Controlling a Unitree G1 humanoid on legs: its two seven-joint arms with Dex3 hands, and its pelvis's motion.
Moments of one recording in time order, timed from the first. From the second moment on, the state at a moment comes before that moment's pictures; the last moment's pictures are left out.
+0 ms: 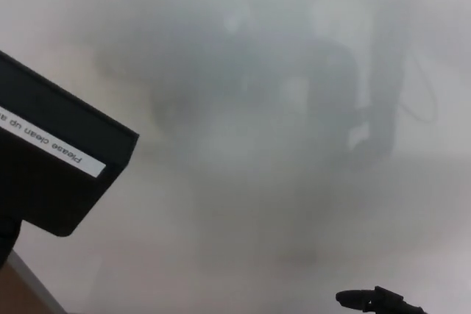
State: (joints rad) left_arm 0.00 0.13 0.74 -0.24 -1.27 0.74 -1.06; right_arm -0.04 -0.12 0.00 1.07 -0.11 -0.75 0.00
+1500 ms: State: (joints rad) left_arm 0.16 0.23 0.54 -0.07 -1.41 0.75 -1.20; right_arm -0.02 -0.13 0.02 1.07 -0.13 -0.72 -0.03
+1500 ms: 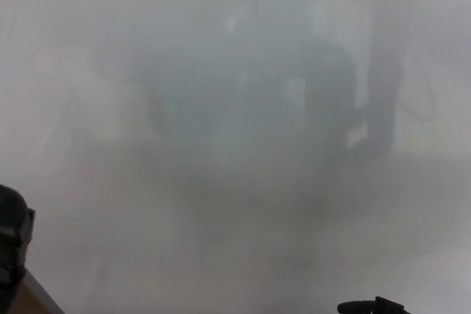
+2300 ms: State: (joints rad) left_arm 0.18 0.26 0.19 0.39 -1.02 0.47 -1.08; right_arm -0.02 -0.13 0.03 1.07 -0.14 -0.72 -0.03
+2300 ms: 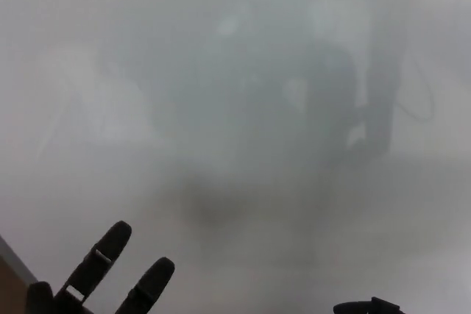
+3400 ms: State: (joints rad) left_arm 0.19 0.27 0.01 0.97 -0.54 -0.10 -0.80; right_arm 0.11 -0.13 0.04 1.08 -0.15 -0.73 -0.03
